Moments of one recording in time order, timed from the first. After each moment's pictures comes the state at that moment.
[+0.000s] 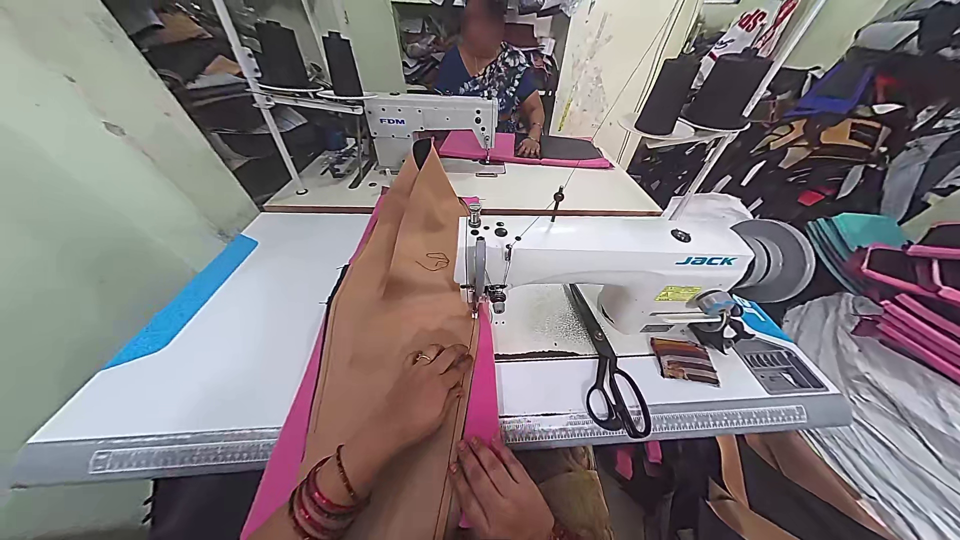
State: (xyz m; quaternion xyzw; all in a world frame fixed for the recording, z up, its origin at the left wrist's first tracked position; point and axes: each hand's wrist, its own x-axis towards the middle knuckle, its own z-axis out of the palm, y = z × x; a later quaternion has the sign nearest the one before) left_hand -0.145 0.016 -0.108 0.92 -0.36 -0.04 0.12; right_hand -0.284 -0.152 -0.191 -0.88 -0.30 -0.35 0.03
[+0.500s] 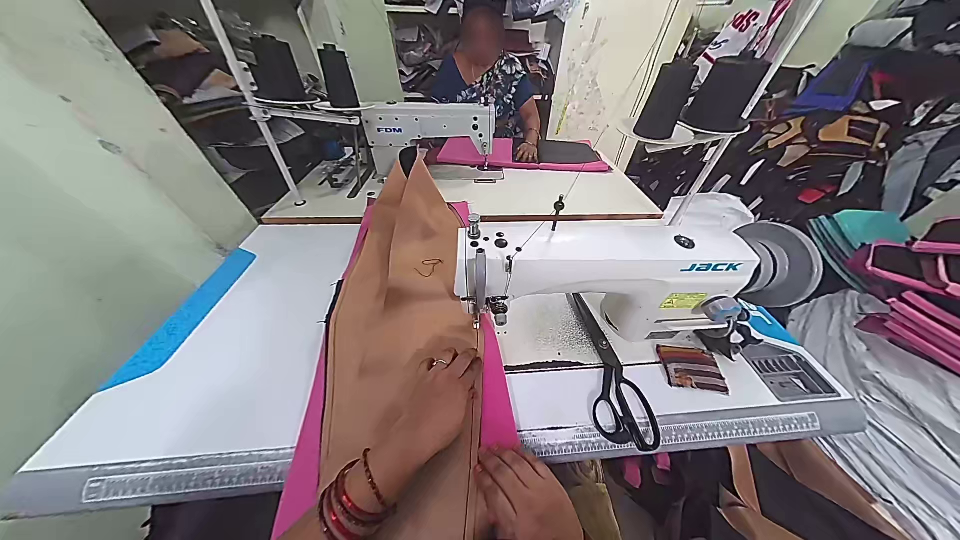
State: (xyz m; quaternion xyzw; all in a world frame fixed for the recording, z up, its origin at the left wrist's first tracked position) left_hand -0.140 -0.014 -0.092 0.95 -0.30 -0.12 0.04; right_hand -0.280 -0.169 -0.161 -0.91 -0.26 -0.27 0.15
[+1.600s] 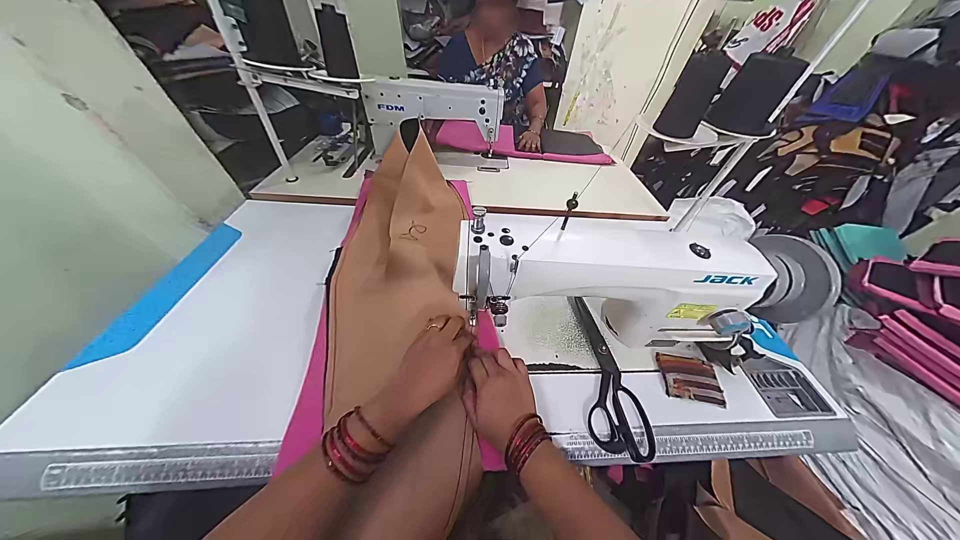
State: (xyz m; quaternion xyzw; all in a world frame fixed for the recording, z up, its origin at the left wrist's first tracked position) left_hand -0.089 -0.017 -0.107 0.94 -0.32 -0.04 0.11; right_hand -0.165 -0.156 -0.112 -0.99 -0.10 0.02 0.14
